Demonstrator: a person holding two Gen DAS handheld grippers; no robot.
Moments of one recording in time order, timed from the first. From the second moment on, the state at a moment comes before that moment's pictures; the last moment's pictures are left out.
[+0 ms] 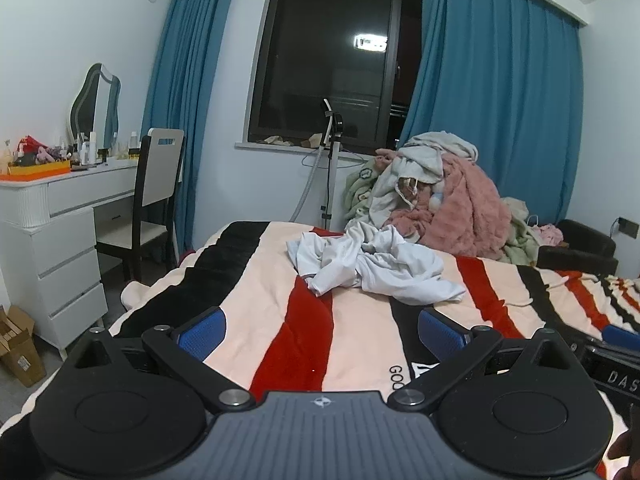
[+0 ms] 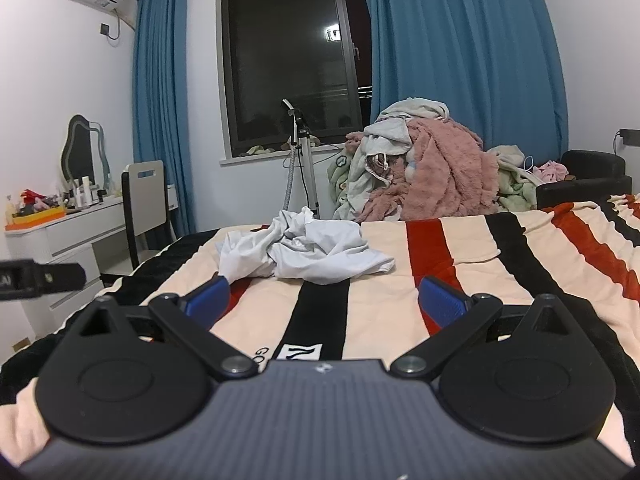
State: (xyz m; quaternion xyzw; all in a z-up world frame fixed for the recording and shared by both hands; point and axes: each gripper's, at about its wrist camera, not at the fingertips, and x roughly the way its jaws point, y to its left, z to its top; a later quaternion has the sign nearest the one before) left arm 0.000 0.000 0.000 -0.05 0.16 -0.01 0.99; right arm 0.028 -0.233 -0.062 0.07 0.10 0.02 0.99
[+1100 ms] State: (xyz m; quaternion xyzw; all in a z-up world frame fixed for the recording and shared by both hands) left arm 0.007 -0.011 -0.017 -0.02 0.17 0.00 0.98; right arm 0.022 -0.230 -0.057 0.07 0.10 0.03 0.99
